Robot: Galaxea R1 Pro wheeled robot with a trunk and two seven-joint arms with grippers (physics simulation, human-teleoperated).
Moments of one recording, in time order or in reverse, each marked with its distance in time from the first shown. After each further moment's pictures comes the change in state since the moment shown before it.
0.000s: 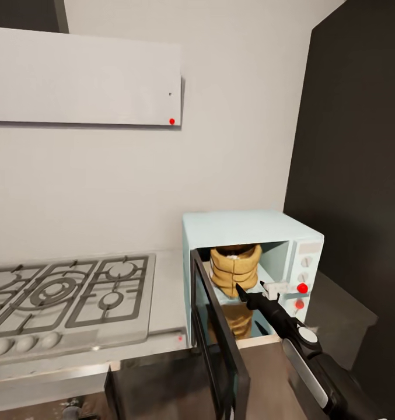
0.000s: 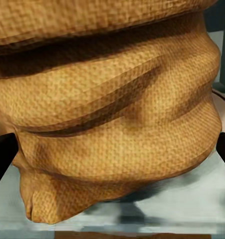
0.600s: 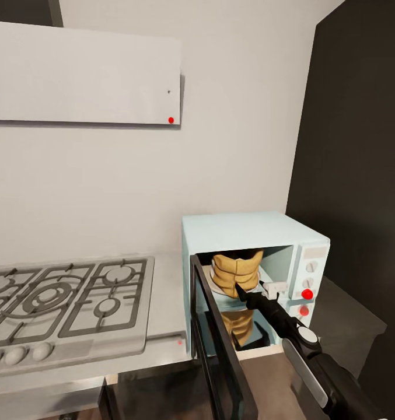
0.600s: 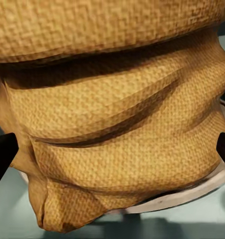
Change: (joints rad) left arm 0.000 0.000 0.000 0.000 0.000 0.000 0.000; right arm 0.000 0.000 0.003 -0.008 -0.004 0.000 0.001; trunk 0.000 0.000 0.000
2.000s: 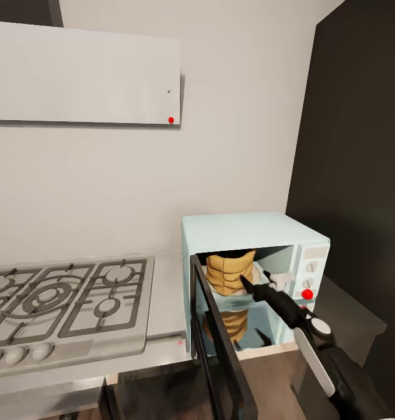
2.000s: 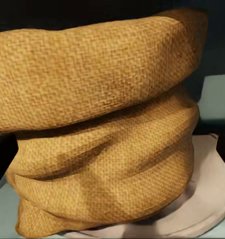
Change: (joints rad) left arm 0.000 0.000 0.000 0.000 0.000 0.000 0.000; right arm 0.001 0.019 -0.165 -0.061 0.103 0.059 0.197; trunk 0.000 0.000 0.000
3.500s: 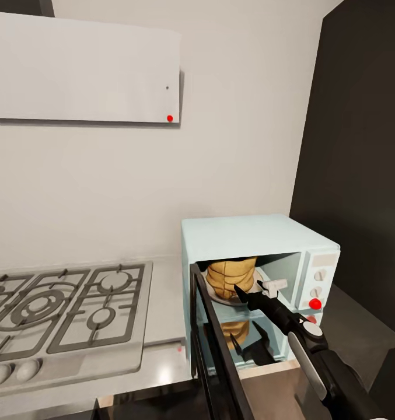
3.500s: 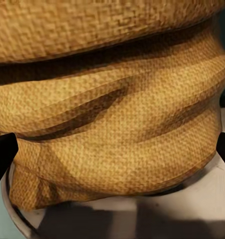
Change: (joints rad) left arm 0.000 0.000 0.000 0.000 0.000 0.000 0.000; right arm 0.000 0.032 0.008 0.060 0.038 0.056 0.017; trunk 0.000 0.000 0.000
